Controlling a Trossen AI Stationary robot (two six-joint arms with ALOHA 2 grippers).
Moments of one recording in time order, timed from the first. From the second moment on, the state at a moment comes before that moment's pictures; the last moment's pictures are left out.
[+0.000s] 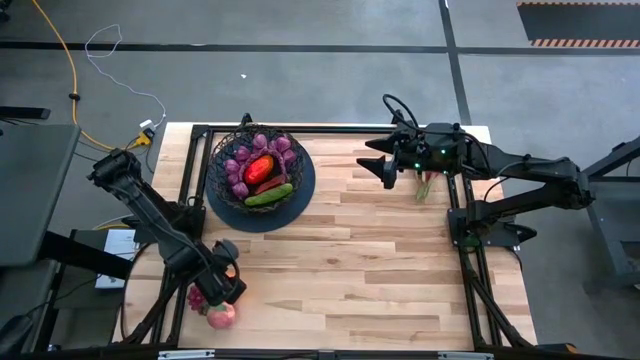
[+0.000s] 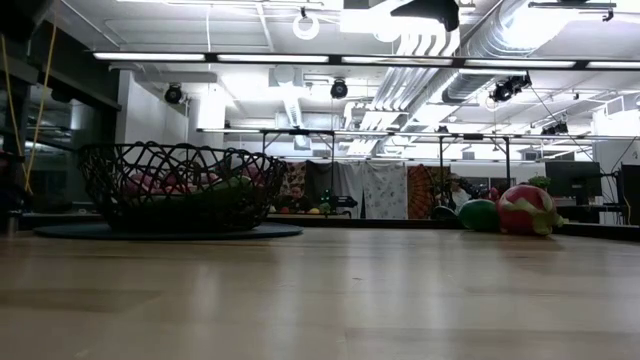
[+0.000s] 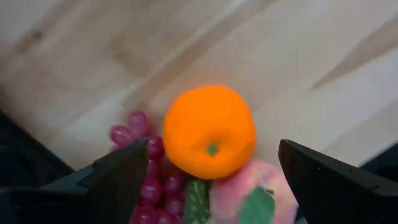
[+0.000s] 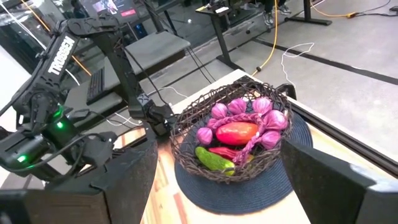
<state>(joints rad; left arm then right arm) -0.70 1.38 0.96 -1.01 -0.05 -1.72 -0.16 1.09 1.12 -0.27 0.11 0.41</state>
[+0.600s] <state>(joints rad) -0.69 1.38 0.83 -0.87 0.04 -1.72 -0.16 1.09 1.12 -0.28 0.11 0.38</state>
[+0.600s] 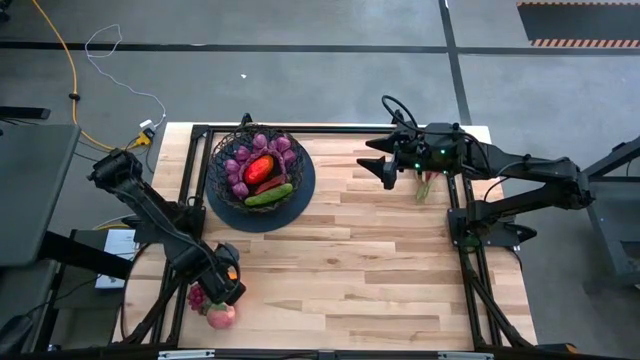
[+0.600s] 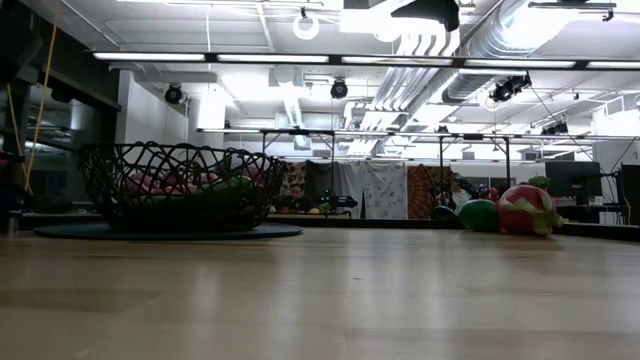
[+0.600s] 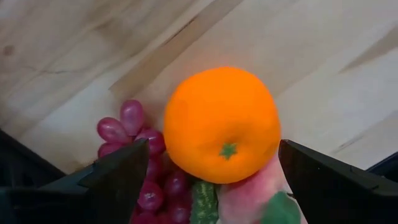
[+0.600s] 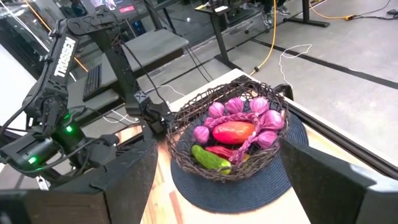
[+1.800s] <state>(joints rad) -0.69 1.49 0.83 -0.80 0.05 -1.64 -0.16 1.09 1.12 -0.32 0.16 0.35</state>
